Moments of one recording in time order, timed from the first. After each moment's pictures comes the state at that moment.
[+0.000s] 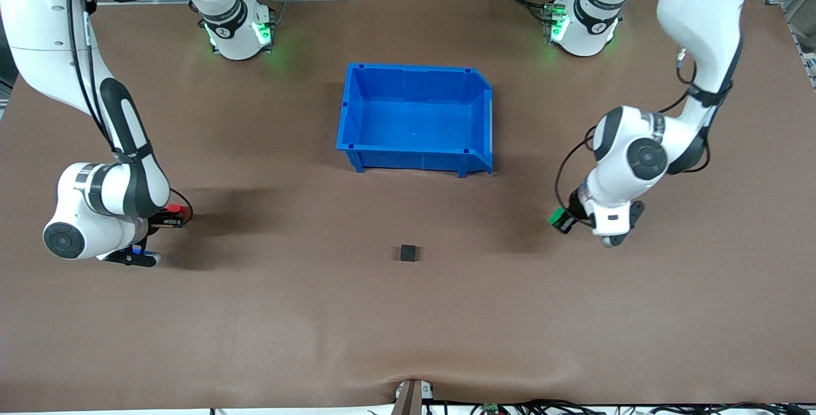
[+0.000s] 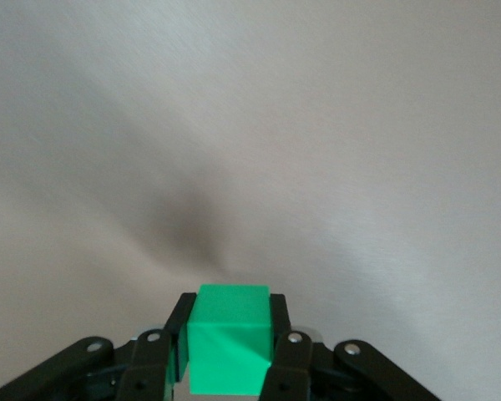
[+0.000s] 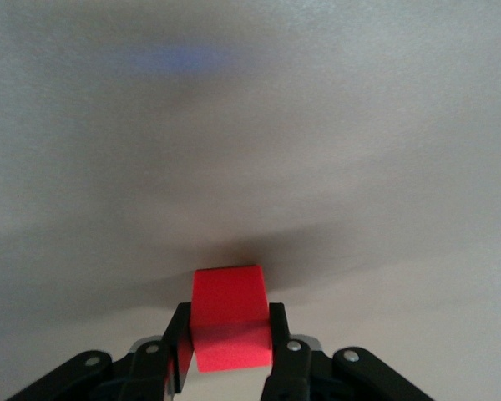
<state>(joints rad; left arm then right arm) -0.07 0.49 -0.23 -1.93 0.09 2.46 -1.24 -0.10 0.70 -0.03 -1.63 -0.07 1.93 0.10</state>
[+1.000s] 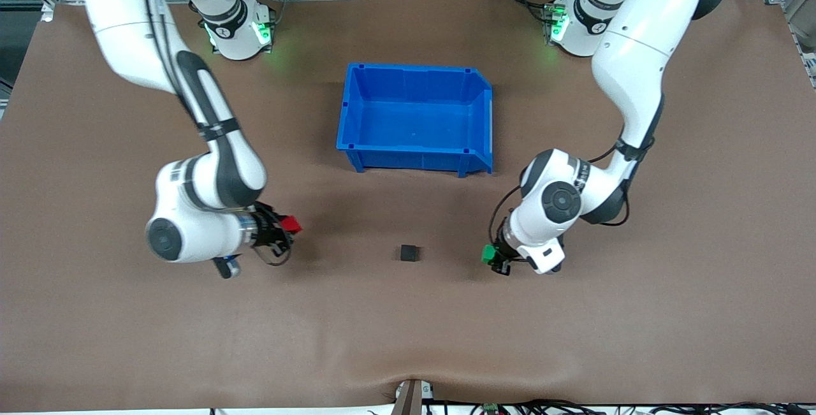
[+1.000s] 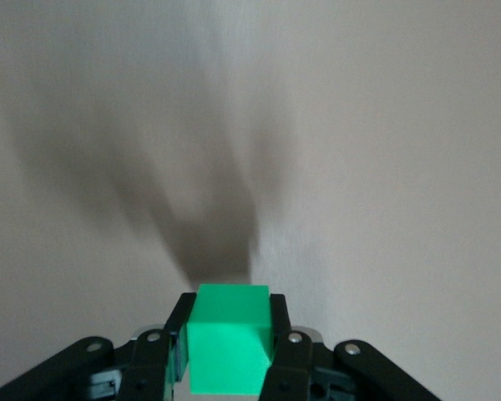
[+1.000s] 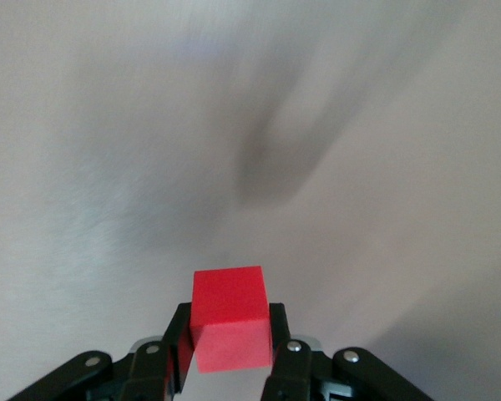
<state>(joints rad) -0.28 0.83 -0.23 -1.46 0.09 2.41 -1.88 0.29 0.72 0.00 -1.44 0.35 1.96 1.23</state>
